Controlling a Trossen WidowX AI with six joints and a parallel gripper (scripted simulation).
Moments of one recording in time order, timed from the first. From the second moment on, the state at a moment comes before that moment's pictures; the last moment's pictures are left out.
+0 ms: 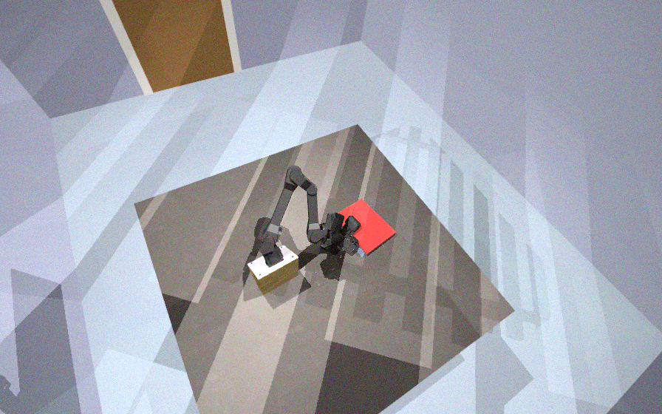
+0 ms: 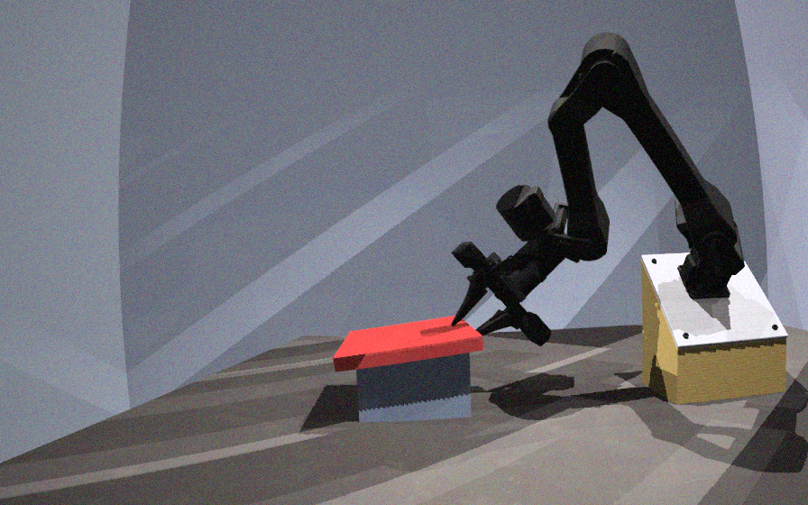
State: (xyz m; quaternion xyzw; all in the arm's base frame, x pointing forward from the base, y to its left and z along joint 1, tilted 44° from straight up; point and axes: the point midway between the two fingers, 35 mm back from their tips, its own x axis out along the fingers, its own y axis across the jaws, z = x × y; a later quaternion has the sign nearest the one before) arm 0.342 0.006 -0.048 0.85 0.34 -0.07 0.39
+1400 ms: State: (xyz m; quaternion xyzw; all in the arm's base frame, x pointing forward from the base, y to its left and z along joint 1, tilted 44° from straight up) arm 0.348 -0.013 -0.027 0.85 0.35 -0.08 0.39
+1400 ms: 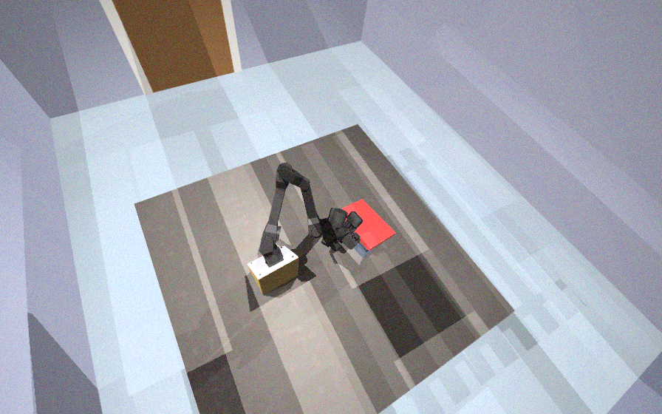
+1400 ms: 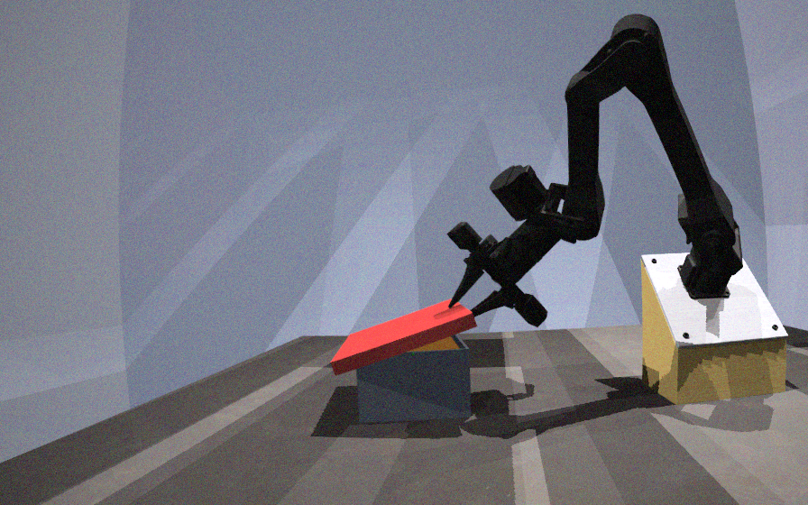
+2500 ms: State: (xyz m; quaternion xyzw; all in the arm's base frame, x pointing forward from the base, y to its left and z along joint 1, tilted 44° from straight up) arm 0.370 -0.039 0.005 0.85 0.35 -0.08 0.38
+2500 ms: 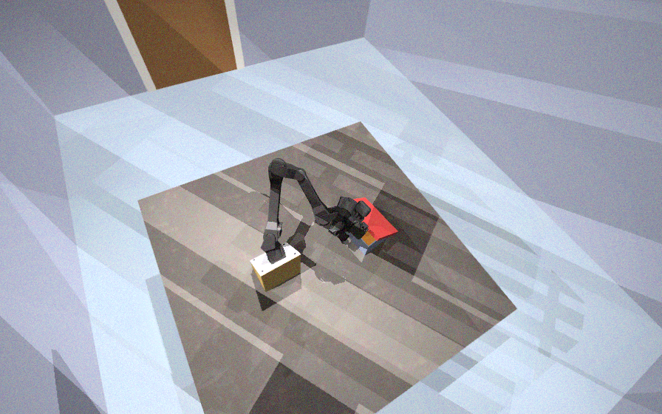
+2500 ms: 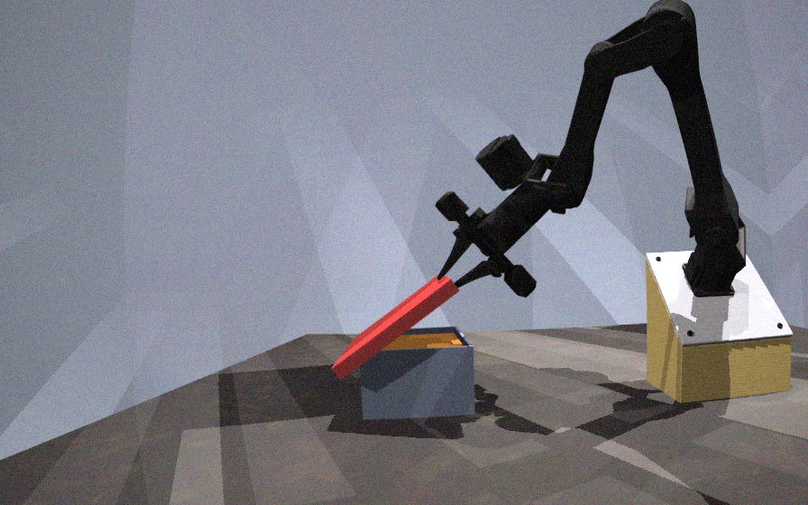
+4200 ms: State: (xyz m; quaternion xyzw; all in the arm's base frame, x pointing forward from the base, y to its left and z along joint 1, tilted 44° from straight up) arm 0.387 -0.083 0.051 0.85 0.35 -0.08 0.38
